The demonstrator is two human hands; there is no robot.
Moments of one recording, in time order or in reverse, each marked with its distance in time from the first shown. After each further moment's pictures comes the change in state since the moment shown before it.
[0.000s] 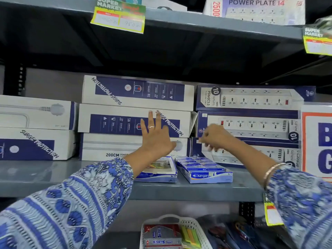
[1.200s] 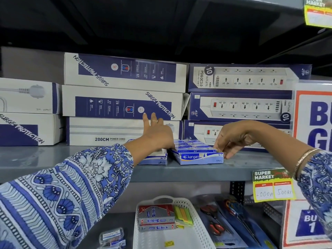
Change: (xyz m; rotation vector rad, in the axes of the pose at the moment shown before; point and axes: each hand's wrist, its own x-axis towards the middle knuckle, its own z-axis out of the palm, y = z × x) left_hand -0.011 0.029 0.009 0.265 -0.363 0.052; right_hand -0.025 0.056 -0.025 0.234 -0.555 0.312
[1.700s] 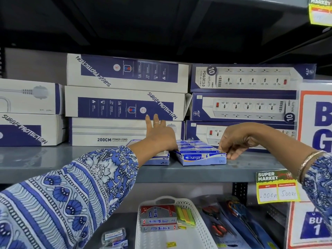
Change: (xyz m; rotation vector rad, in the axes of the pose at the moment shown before) left_hand 0.002 0.001 0.006 -0.029 0.021 0.008; right_hand 0.001 0.001 0.003 -0.043 0.044 0.016
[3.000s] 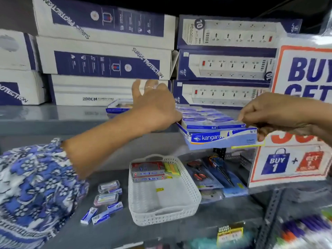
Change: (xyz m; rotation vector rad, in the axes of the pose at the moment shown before) left_hand -0.112 0.024 -0.025 -0.286 0.153 0.098; right_hand -0.147 0.050 0.033 0.134 0.137 -0.158
